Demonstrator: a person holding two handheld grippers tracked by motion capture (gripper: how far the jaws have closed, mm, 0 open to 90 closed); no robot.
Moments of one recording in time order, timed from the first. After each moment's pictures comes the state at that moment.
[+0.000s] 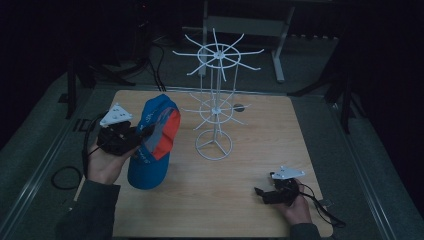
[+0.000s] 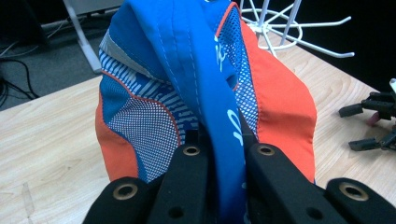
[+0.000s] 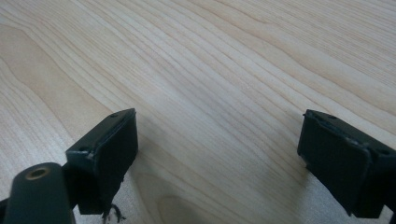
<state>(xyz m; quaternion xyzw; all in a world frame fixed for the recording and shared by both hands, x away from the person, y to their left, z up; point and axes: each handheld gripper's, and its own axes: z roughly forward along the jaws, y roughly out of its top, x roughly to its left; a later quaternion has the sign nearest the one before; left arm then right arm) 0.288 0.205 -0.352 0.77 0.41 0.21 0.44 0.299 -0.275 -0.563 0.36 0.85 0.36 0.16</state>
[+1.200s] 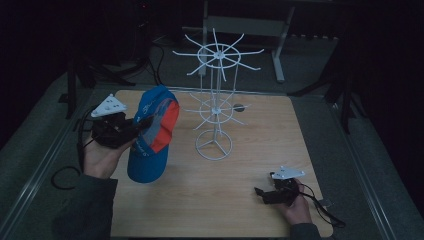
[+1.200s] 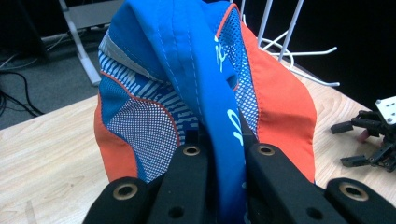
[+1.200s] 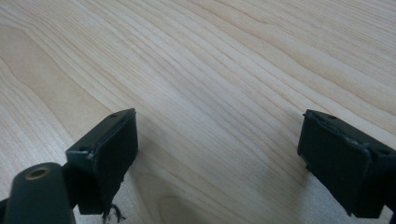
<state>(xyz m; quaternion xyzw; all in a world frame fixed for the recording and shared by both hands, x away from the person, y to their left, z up) 0.291 0.212 -0.332 0.75 0.41 0.21 0.47 0.299 -0.275 -0.563 0.36 0.85 0.36 0.16</state>
